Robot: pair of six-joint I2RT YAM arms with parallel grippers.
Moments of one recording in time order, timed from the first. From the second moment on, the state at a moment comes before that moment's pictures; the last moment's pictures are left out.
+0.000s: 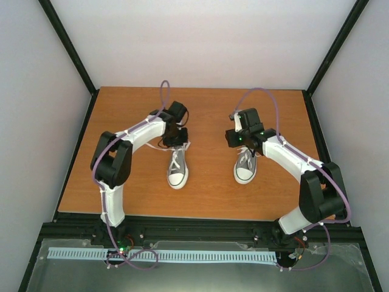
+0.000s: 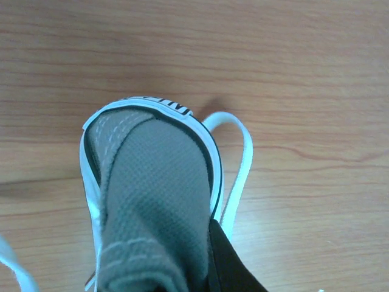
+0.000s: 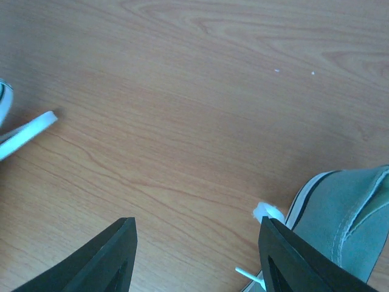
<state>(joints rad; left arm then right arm) -0.48 1.96 1.49 -0.79 0.08 -0.57 0.40 1.52 1.06 -0.37 -0.04 0.07</state>
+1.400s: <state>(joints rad) -0.25 1.78 1.10 -0.70 0.01 0.64 0.56 2.08 1.41 -0.41 -0.18 0.16</state>
